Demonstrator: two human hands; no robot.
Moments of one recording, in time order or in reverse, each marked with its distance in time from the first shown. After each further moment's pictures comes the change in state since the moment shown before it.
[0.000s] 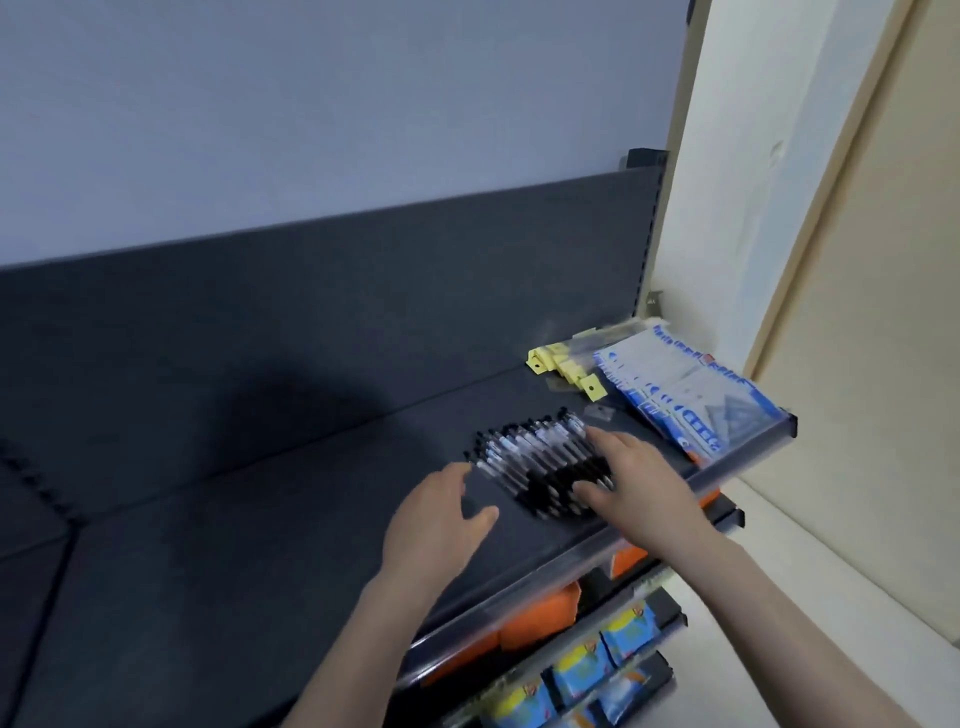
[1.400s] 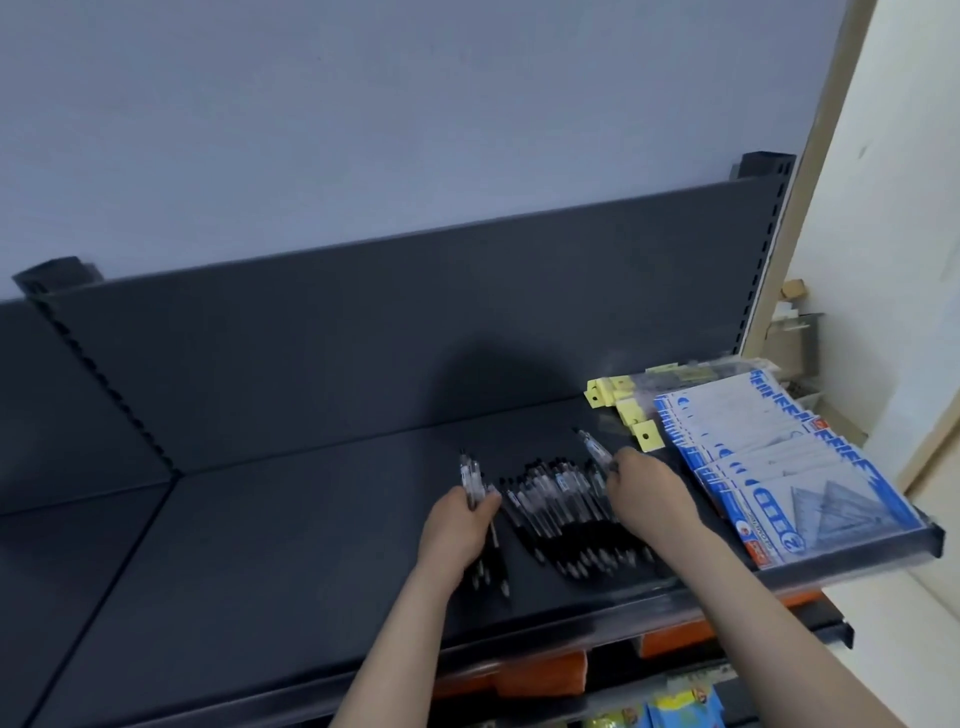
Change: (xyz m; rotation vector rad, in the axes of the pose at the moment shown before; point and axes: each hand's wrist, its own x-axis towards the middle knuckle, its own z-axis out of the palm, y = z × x) left_hand 0.070 0.023 0.053 -0.305 0.200 -0.510; right_hand 0.116 0.049 0.018 0.103 -0.107 -0.059
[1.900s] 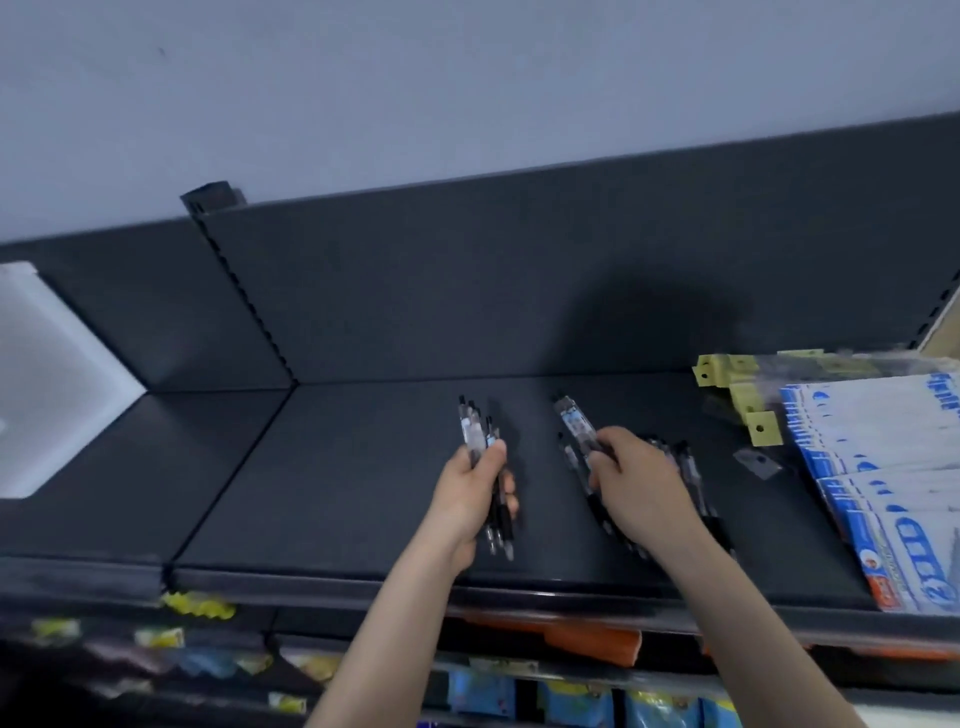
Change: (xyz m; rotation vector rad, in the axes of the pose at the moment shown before) left_hand -0.049 -0.002 -0.039 -0.816 0.122 -0.144; right_hand -0.026 -0.061 0.013 0.389 -0.158 -0.322
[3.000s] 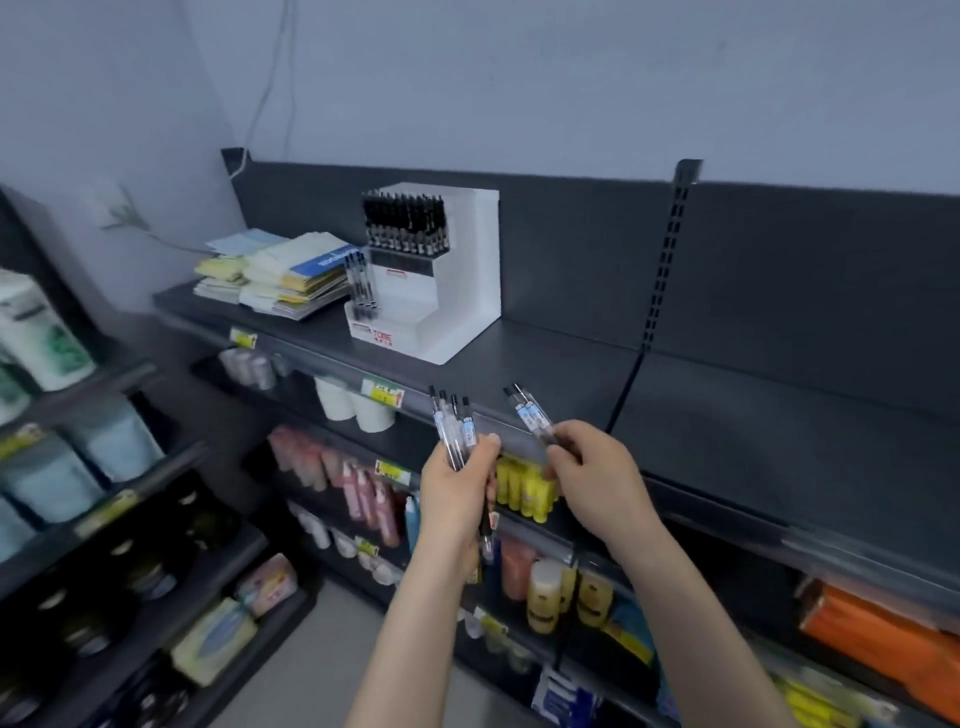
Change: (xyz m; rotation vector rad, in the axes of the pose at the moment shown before) left_hand -0.171 -0.023 -0.434 -0.246 0.552 0.321; right_hand -0.170 -0.341 0.306 0.161 -0.290 -0.281
